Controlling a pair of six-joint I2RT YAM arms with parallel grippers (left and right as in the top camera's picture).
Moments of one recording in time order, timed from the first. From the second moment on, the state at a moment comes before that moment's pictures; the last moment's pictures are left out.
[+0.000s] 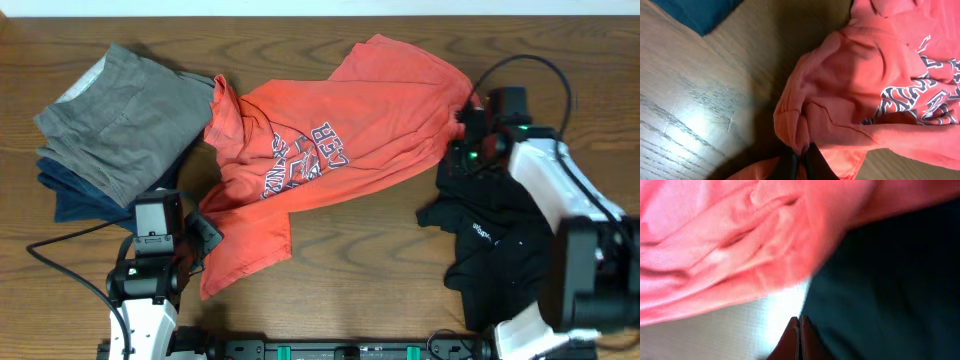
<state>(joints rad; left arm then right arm) 0.06 0.88 0.58 -0.76 0.07 -0.70 0.01 1.78 1.10 -0.61 -0.27 0.03</state>
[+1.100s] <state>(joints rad) 0.06 0.90 0.58 -0.78 0.07 -0.70 -0.69 1.94 1.14 -0.39 0.22 0.28</state>
